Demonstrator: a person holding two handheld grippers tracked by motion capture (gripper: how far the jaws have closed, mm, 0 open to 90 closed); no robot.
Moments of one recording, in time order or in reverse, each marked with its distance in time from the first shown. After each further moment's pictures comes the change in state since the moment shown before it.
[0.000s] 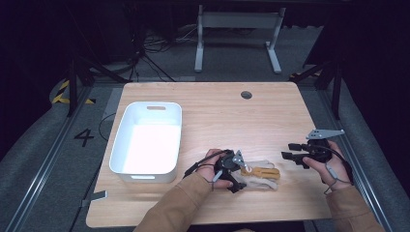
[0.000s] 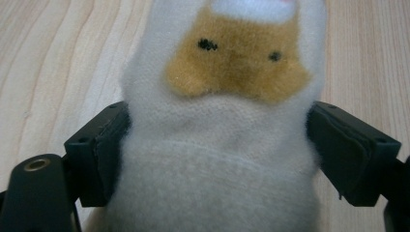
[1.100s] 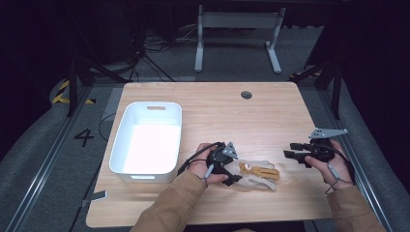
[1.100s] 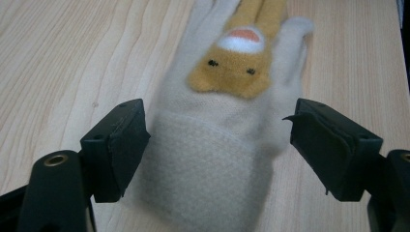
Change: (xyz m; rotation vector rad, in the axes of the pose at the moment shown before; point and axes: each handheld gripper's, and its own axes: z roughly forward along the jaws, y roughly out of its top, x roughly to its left) left arm 0.002 0.001 -0.042 -0.061 0.036 -0.051; right arm -0.004 0.000 -0.005 -0.005 -0.005 0.012
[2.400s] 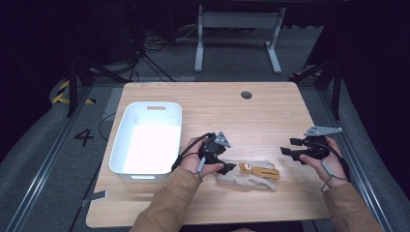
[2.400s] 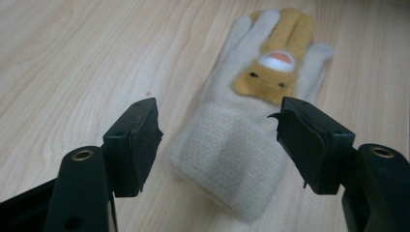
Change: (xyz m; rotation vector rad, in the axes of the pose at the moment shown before) left arm 0.010 0.005 -0.035 -0.010 0.070 -0.140; right arm 0.001 0.008 0.011 -0.013 -0.089 -0.024
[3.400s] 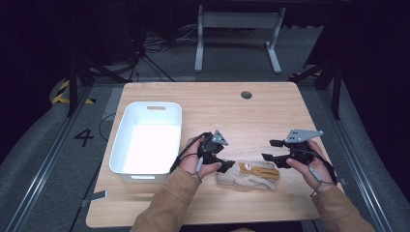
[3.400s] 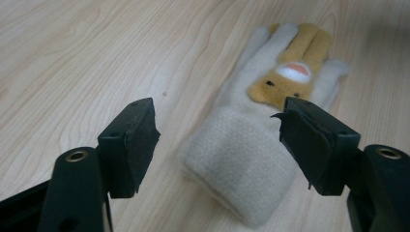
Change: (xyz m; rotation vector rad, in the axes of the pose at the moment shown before) left arm -0.001 -0.003 -0.004 -0.060 0.075 -0.062; right arm 0.056 0.023 0.014 -0.053 0.138 -0.205
